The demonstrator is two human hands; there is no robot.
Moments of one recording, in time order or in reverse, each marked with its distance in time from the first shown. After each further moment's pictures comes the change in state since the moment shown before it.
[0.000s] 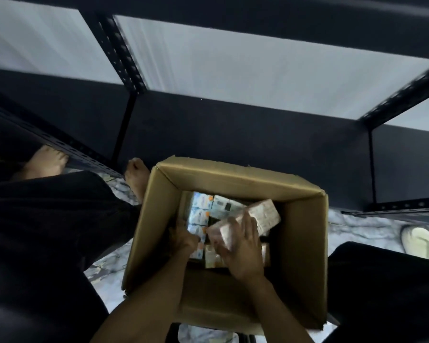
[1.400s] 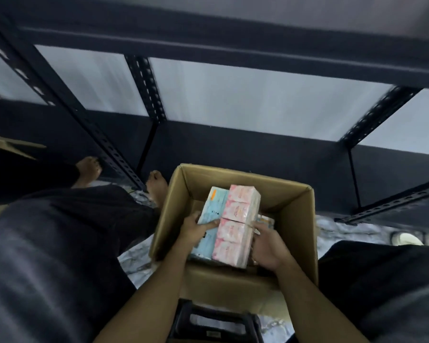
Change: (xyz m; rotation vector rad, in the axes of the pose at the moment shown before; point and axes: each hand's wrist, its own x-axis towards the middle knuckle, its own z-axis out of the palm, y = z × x) left_hand -0.109 0.012 -0.083 -0.471 -0.257 0.338; right_hand -0.039 0.003 -0.057 1.503 -0.320 0.361
